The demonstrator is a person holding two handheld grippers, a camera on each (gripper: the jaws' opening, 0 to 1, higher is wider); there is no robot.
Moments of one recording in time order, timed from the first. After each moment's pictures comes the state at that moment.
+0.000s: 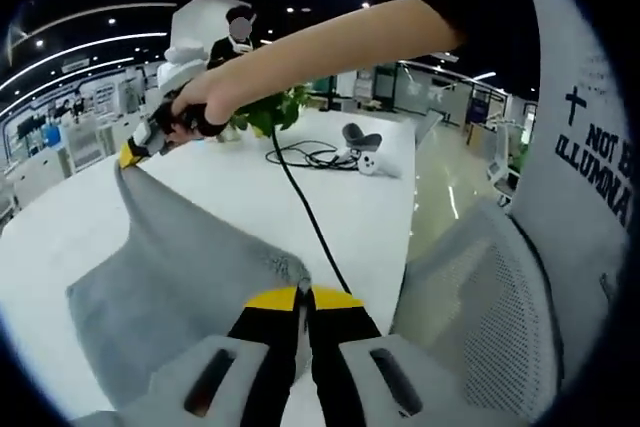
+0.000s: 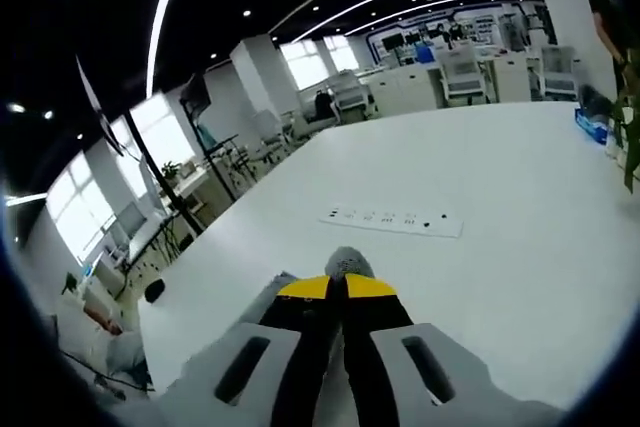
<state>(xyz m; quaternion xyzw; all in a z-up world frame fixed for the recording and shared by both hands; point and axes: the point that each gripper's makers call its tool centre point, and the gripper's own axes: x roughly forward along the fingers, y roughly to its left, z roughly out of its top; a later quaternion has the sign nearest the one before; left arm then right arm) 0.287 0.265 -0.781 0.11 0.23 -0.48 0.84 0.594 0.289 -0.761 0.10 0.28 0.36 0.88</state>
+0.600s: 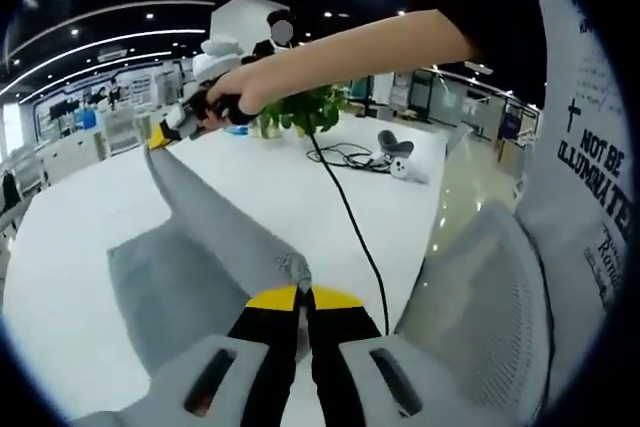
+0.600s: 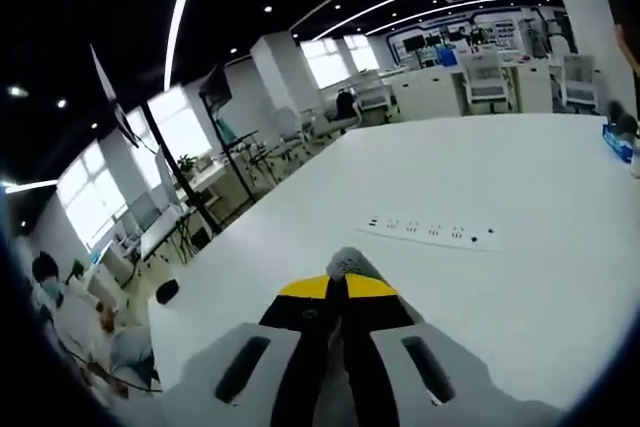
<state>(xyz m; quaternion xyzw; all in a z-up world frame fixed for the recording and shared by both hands) 0.280 0.340 -0.772 0.07 0.24 -0.40 0.88 0.584 0.356 -0.745 0.09 0.28 0.40 0.87</state>
